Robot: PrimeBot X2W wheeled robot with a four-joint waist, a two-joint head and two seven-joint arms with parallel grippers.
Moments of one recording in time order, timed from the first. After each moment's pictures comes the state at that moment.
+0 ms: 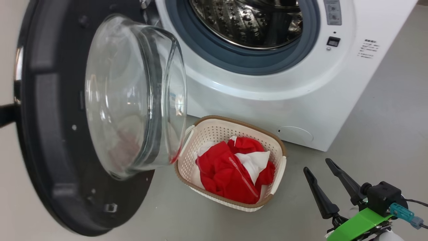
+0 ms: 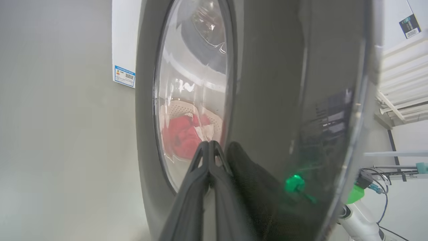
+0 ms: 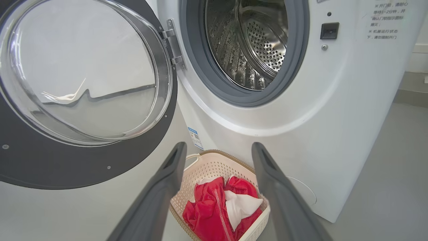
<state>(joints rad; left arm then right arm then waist) -0.78 0.48 0.17 0.33 -1.16 -0.12 1.28 -0.06 -0.27 0.27 0.21 0.49 0.12 -0.26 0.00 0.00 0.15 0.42</state>
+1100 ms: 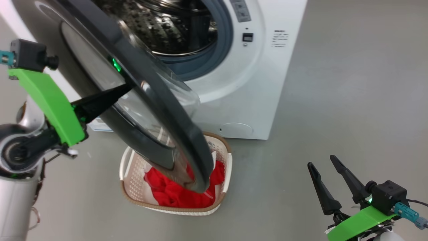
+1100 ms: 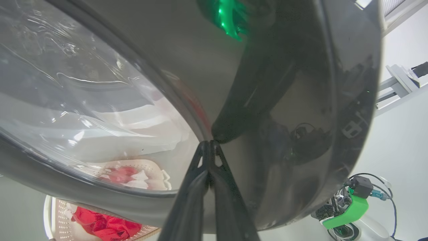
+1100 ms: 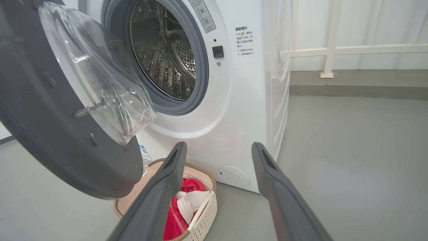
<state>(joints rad) -0.74 0.41 -0.19 0.20 -1.20 -0.12 0.80 -0.05 -0.23 0.21 0.20 0.48 0.12 -0.26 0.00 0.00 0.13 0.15</state>
